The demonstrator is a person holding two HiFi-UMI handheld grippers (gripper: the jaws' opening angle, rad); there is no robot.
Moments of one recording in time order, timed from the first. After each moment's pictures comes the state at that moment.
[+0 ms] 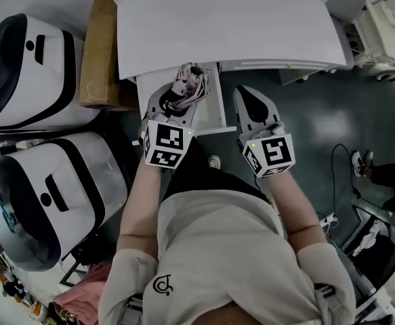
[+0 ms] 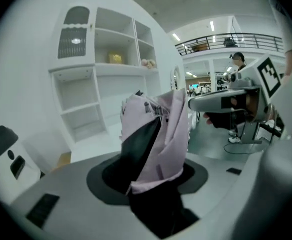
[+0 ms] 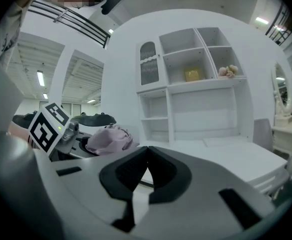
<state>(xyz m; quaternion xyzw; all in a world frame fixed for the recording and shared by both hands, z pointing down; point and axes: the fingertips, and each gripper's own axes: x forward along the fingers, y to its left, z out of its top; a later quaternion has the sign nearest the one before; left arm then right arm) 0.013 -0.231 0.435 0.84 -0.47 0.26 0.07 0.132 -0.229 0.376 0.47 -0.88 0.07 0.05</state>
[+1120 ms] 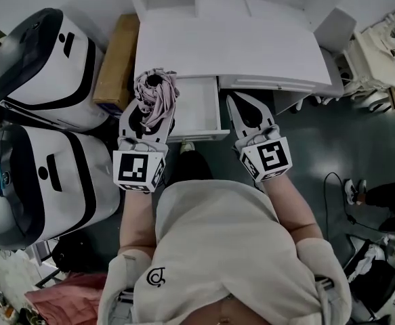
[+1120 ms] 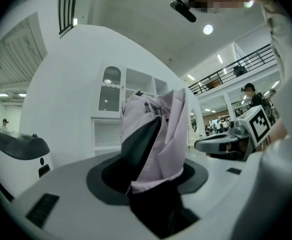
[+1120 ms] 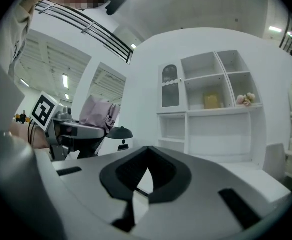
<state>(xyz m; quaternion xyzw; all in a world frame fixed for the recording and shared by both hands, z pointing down) -0.039 -0.122 0.263 0.81 -0.58 0.03 -0.03 0.114 -0.151 0.273 0.39 -0.92 -0.04 0.01</state>
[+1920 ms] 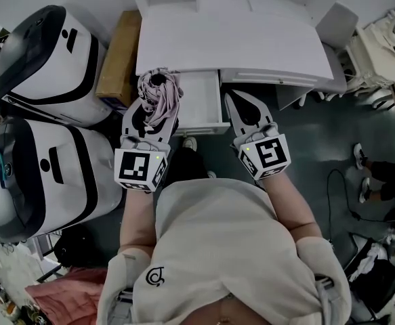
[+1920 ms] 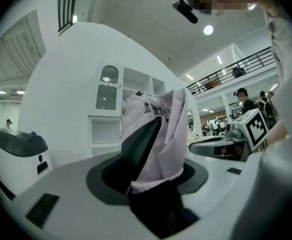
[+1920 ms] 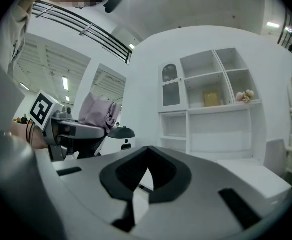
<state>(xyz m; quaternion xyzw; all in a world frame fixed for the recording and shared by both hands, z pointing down) -0.023 -0.101 0.265 0.82 -0.58 0.03 -0.02 0.117 -0.134 0.282 0.39 -0.92 -0.02 0.00</state>
